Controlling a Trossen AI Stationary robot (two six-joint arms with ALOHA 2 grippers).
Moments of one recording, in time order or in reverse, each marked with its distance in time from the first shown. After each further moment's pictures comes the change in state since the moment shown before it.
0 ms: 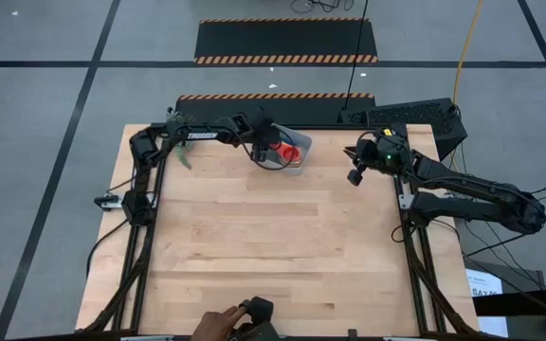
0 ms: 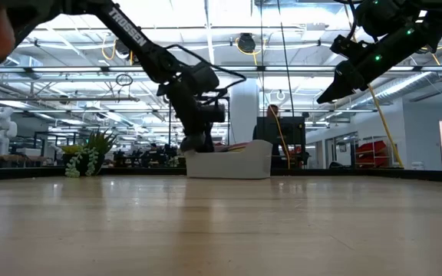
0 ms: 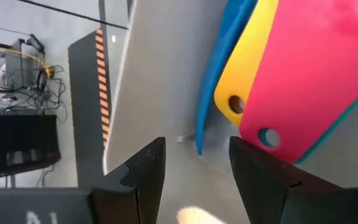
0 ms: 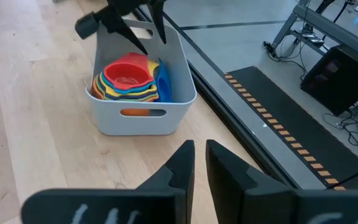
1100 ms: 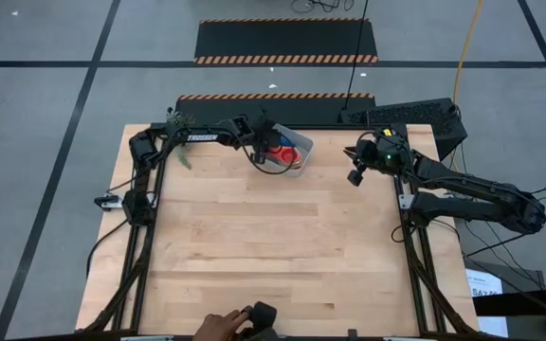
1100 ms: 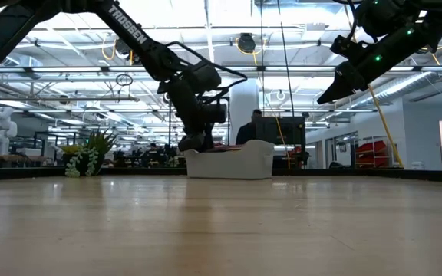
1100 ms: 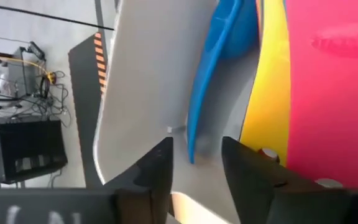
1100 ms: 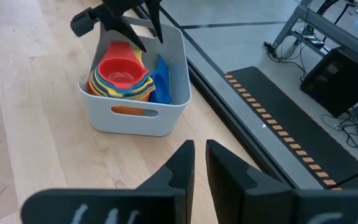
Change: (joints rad) left arm -0.030 -0.009 -0.001 -0.022 -0.026 0.040; right arm 0.000 0.000 0.000 -0.004 0.000 -0.017
